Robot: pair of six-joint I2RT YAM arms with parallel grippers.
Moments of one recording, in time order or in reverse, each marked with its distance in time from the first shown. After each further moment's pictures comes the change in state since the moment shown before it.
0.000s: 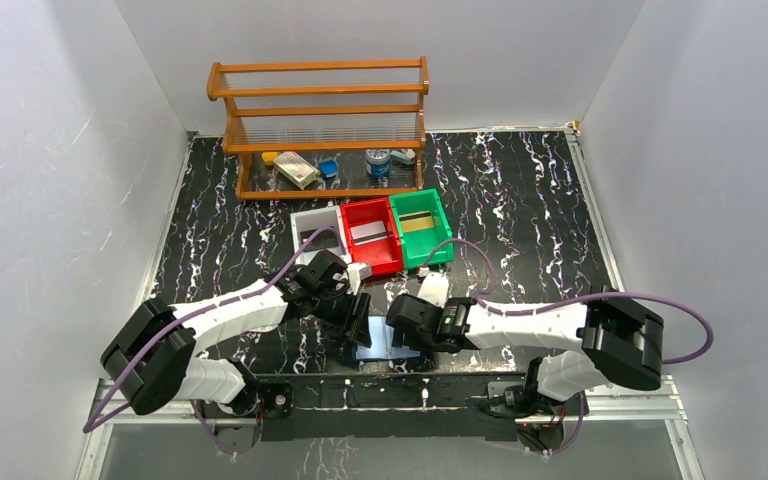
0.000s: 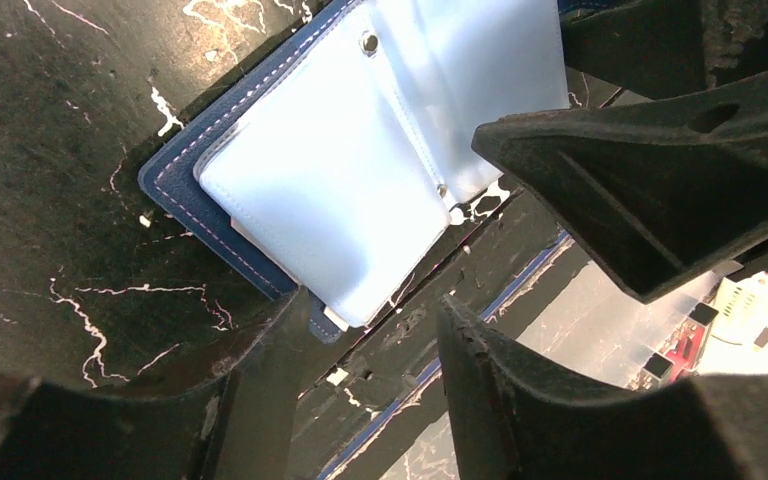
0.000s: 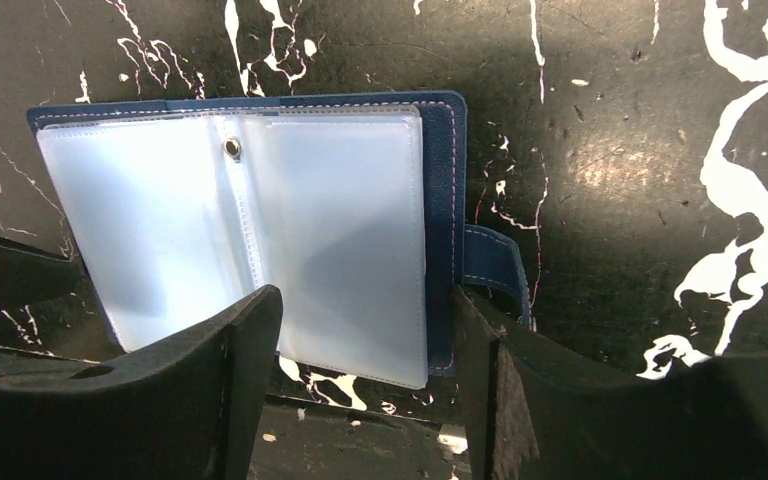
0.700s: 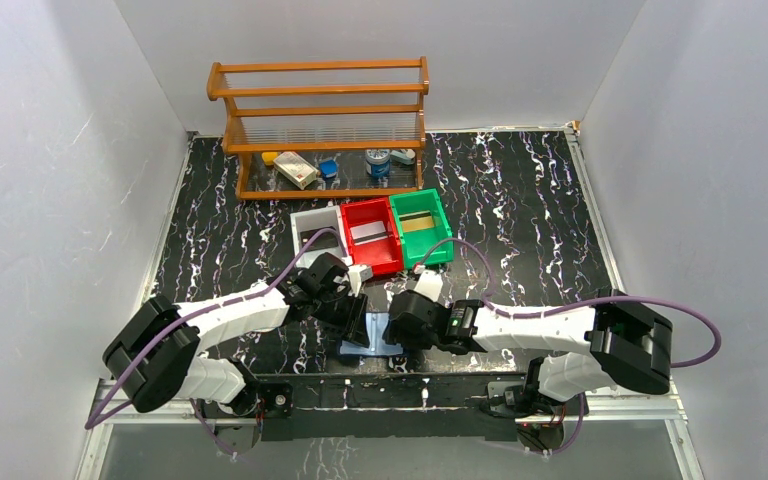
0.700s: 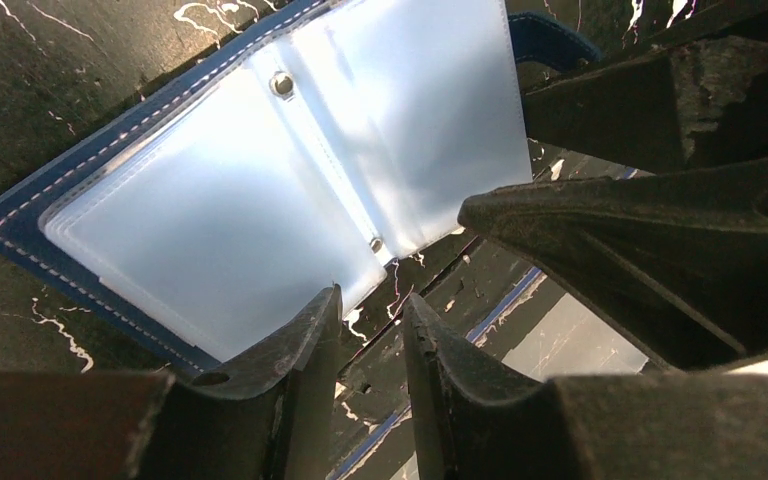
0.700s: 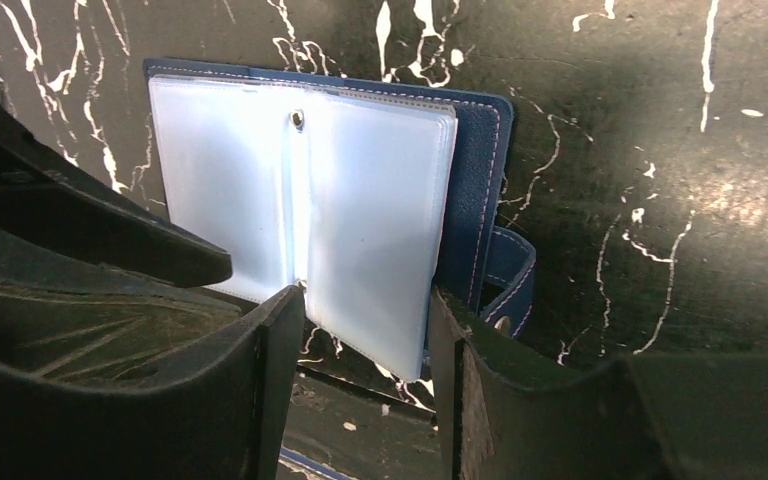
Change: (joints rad) left arm -0.011 0.013 -0.029 0.063 0.002 -0.024; right arm -0.009 -0.056 -0.066 0.214 -0.073 -0.029
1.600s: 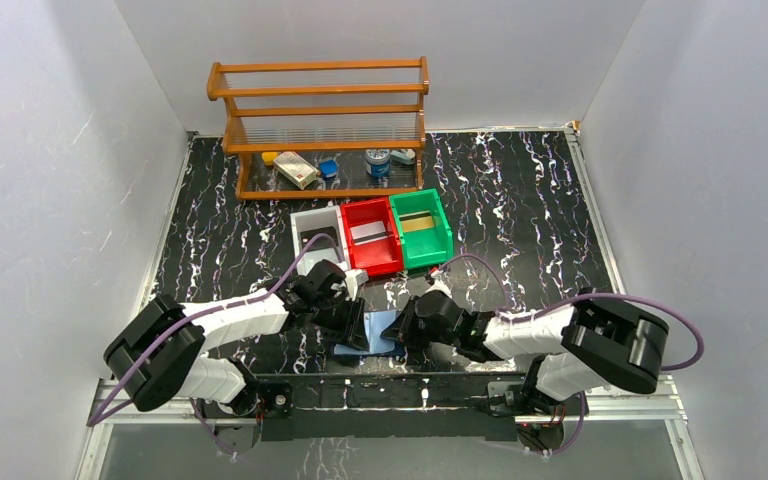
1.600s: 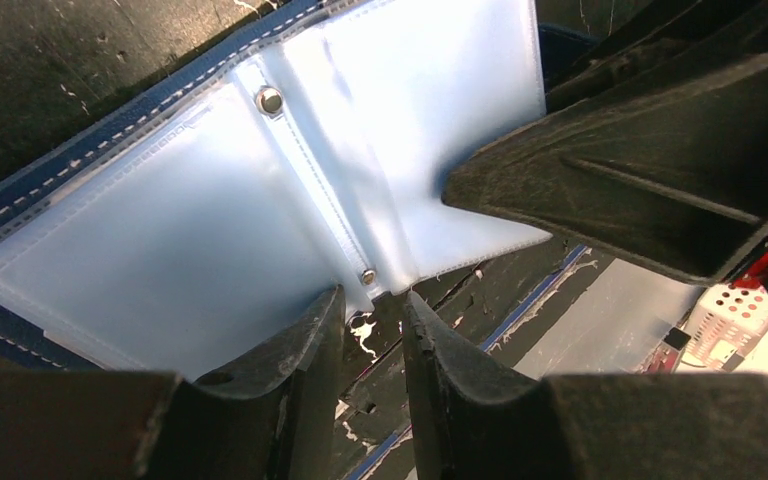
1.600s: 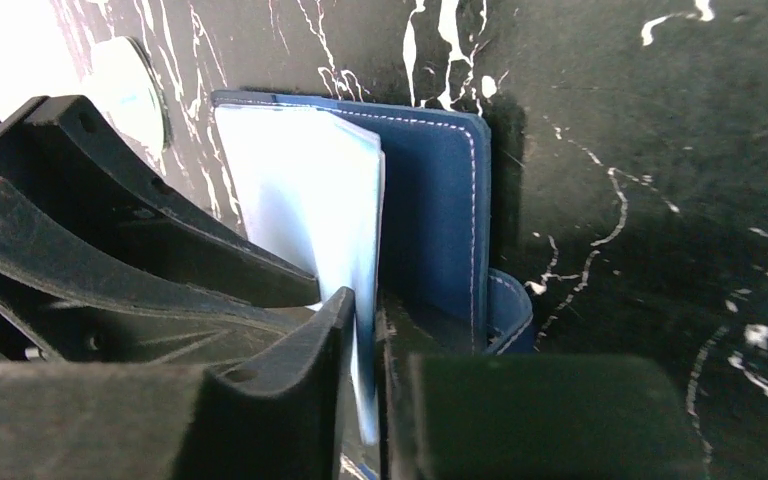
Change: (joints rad) left arm -0.001 0.010 -0.082 0.116 -0.024 -0.077; right arm -0.132 0.019 -0.308 0.642 -0.228 0.126
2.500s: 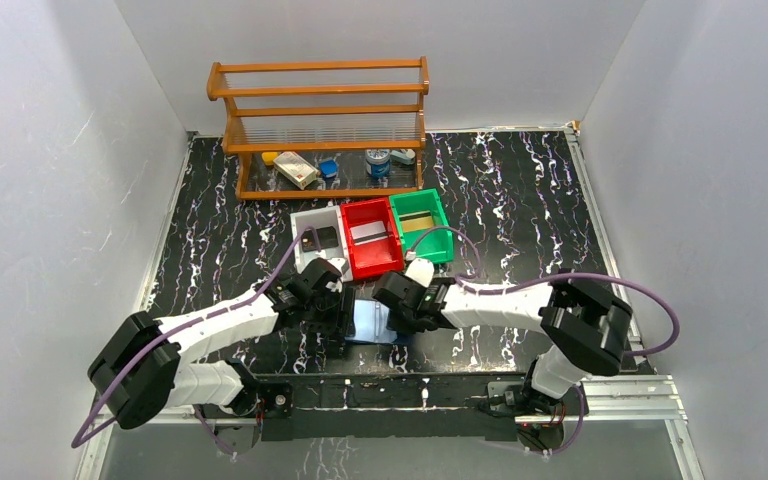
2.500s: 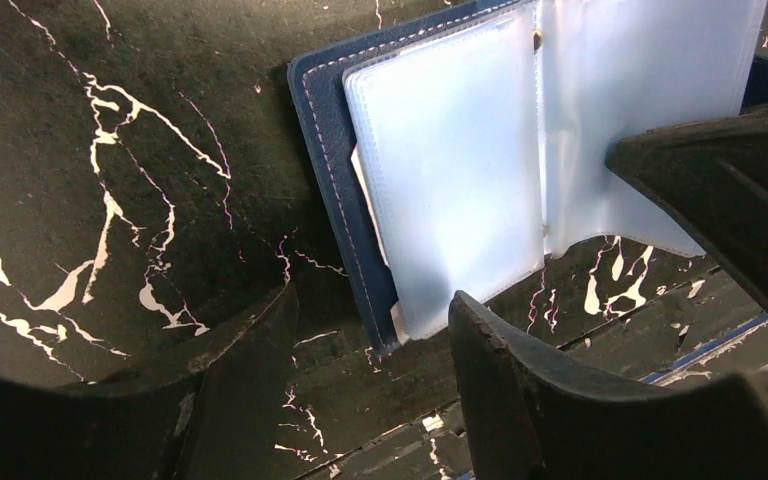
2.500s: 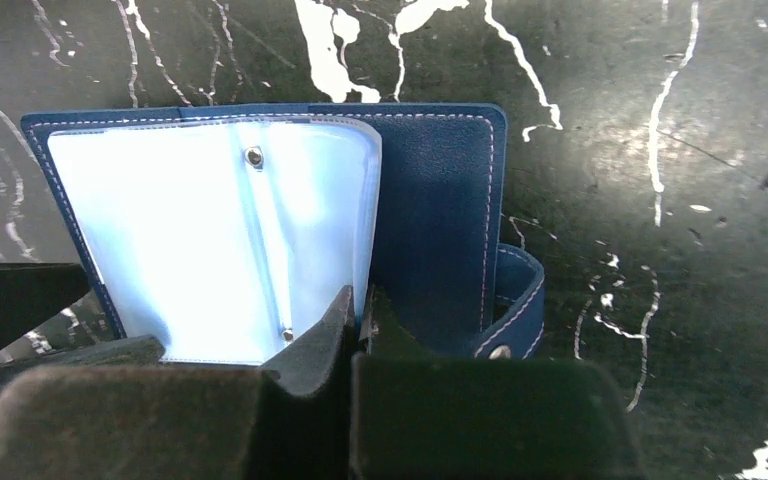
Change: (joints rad) left arm -0.005 -0.113 0.051 -0.208 -0.360 -0.010; right arm 0.023 0.189 0.470 -0.731 0.196 -0.131
